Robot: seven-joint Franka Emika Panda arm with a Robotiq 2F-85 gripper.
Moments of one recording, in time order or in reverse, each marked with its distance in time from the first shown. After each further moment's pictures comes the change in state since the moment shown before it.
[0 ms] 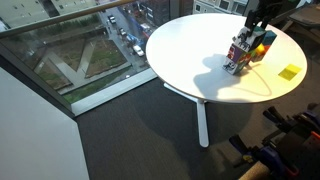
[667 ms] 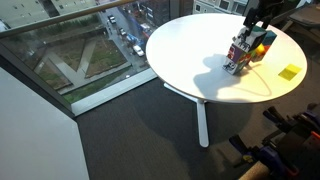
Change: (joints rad) arm -0.001 0.000 0.000 0.001 0.015 -0.004 -0.002
